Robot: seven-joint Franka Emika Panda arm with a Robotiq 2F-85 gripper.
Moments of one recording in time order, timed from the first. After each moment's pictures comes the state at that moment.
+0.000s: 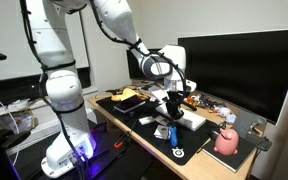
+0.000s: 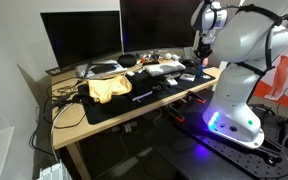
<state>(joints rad) -0.43 -0.03 -0.46 -2.56 -0.11 2.56 -0.16</state>
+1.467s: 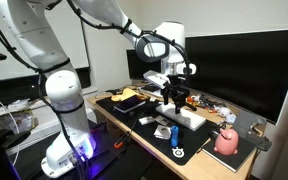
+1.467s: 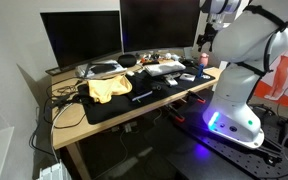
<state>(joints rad) -0.45 -0.28 -0.48 -2.56 -0.10 2.37 -0.37</state>
